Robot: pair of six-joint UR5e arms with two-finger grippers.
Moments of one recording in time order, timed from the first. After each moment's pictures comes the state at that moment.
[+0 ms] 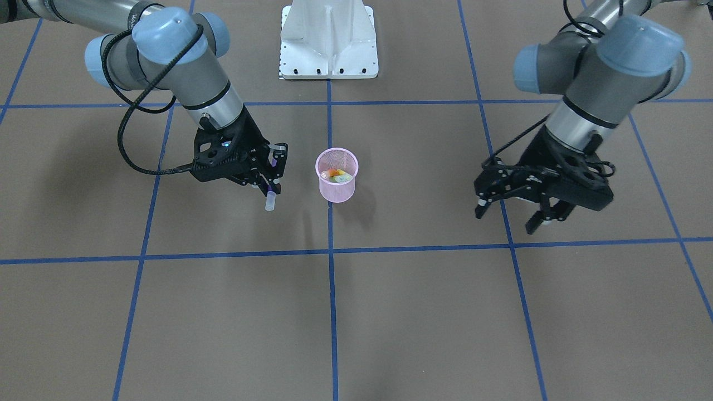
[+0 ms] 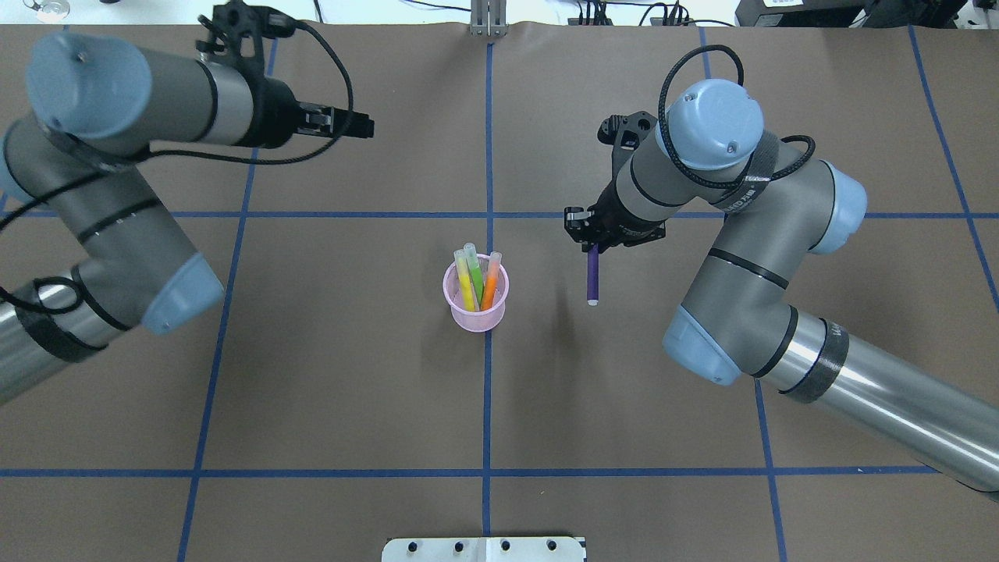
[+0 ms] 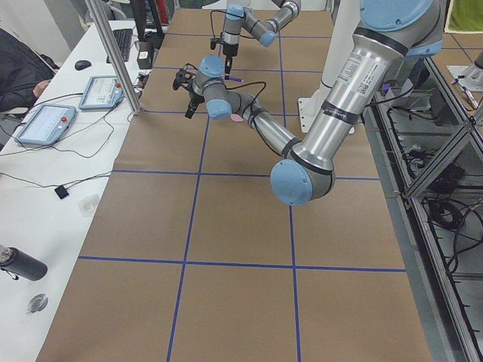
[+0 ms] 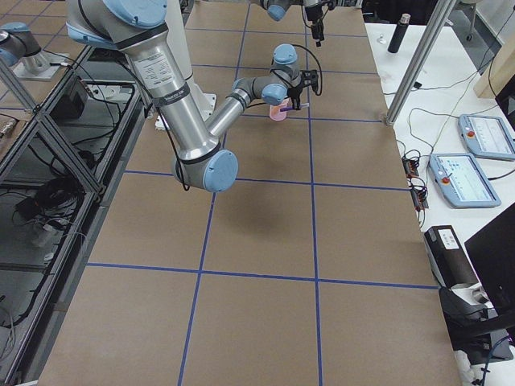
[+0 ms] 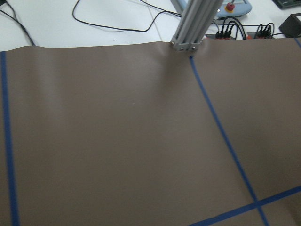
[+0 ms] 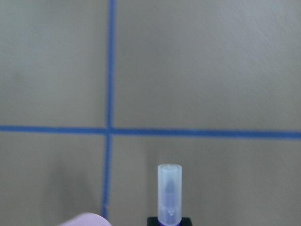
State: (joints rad) left arm -1.01 -2.02 -1.68 -2.00 -2.09 -0.75; right arm 0.67 -0.99 1.74 -1.15 1.84 1.17
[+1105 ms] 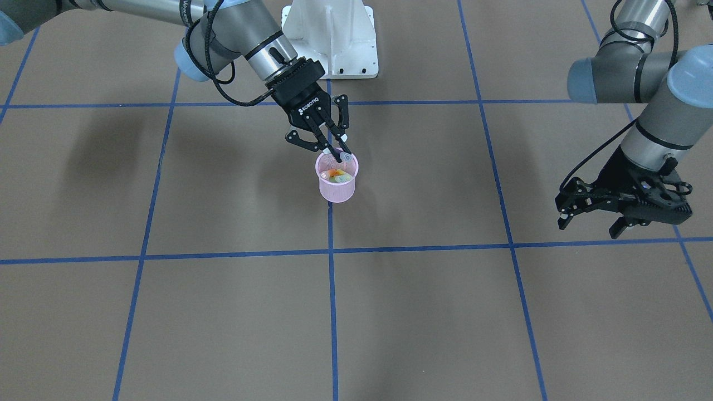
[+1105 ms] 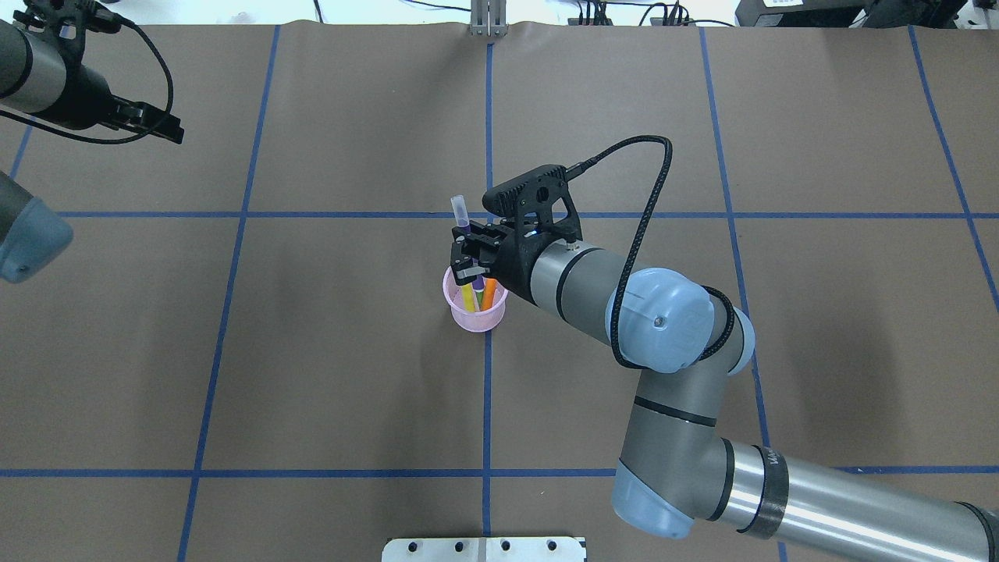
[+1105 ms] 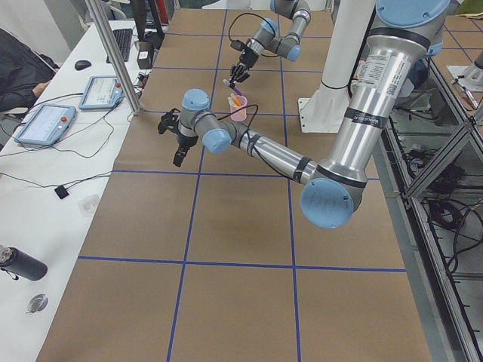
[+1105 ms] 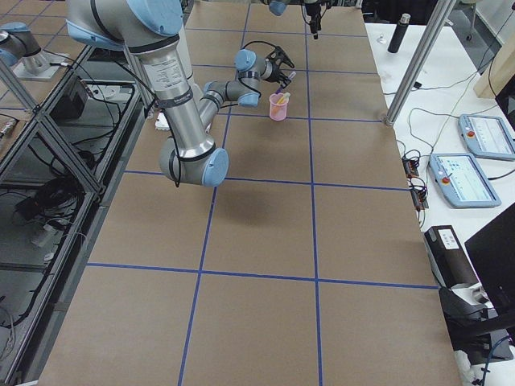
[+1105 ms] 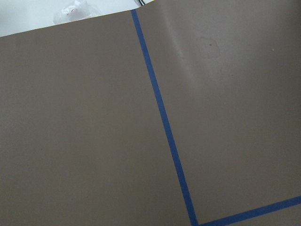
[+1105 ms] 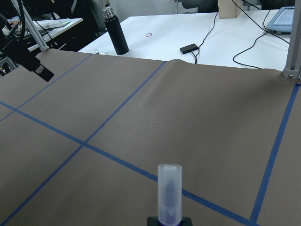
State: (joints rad) left arm -1.07 -1.88 -1.66 -1.97 -2.05 -0.62; right arm 0.40 -1.01 1.71 -0.78 1.36 0.83
